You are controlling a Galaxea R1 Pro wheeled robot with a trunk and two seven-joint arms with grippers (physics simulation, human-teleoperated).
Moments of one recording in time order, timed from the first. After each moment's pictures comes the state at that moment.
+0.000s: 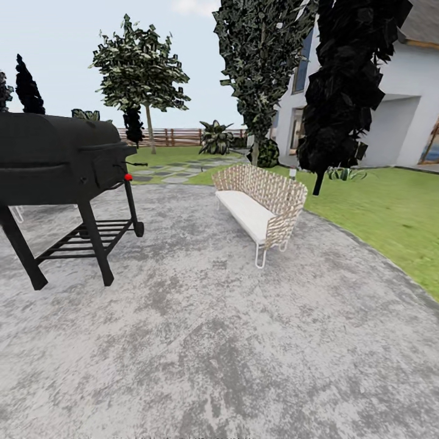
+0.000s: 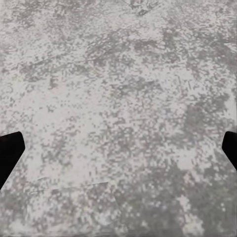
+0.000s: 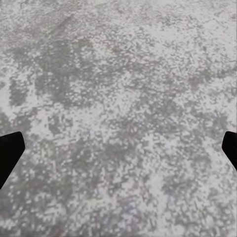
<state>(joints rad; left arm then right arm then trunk) -0.14 0.05 0.11 -0.38 0.02 -0.39 0.00 -0.14 -0.01 0.00 -0.42 0.01 -0.34 0.00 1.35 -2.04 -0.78</state>
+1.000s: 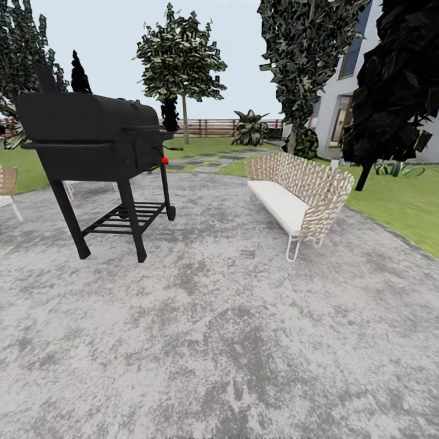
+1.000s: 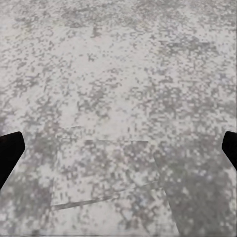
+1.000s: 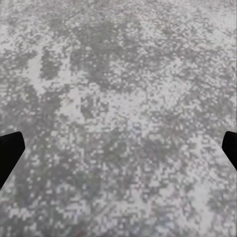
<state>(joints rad) -0.14 0.05 0.11 -0.38 0.02 -0.39 0.00 -0.14 -0.01 0.00 -0.42 0.01 -0.34 0.00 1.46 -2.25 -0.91</state>
